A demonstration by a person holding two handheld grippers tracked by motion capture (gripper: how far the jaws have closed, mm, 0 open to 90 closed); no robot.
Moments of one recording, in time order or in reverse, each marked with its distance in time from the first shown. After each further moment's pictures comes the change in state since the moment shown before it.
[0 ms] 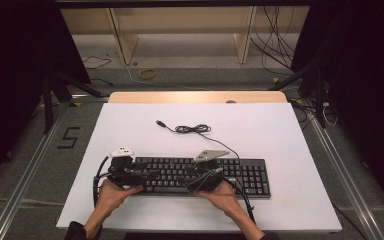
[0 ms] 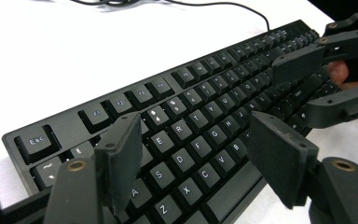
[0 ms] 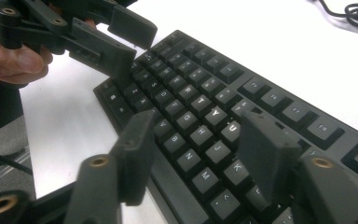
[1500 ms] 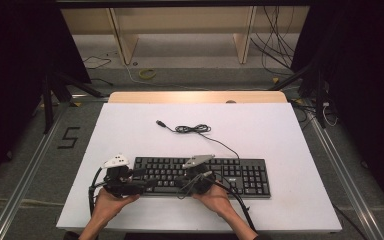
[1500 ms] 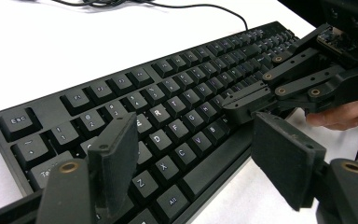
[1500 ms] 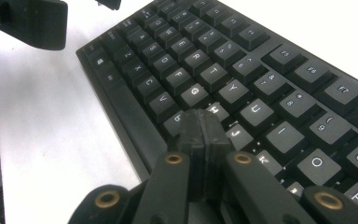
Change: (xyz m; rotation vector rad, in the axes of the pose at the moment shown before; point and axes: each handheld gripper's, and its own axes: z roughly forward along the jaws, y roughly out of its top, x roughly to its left) left arm -0.009 -0.020 -0.013 -0.044 -0.036 0.018; right arm 0.006 -0.009 0.030 0.122 -0.021 -0.061
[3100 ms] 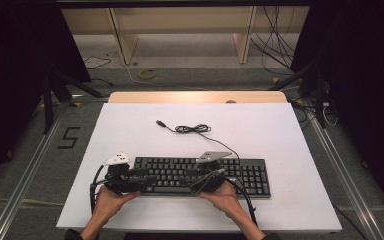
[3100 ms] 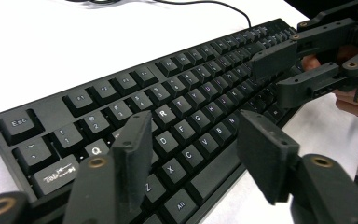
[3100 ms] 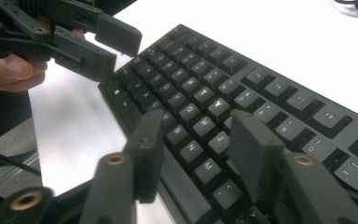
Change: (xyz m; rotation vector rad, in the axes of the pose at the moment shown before) left arm 0.006 0.003 0.005 0.021 -0.014 0.005; right arm -0.010 -0.002 -0.032 -0.117 0.048 0.083
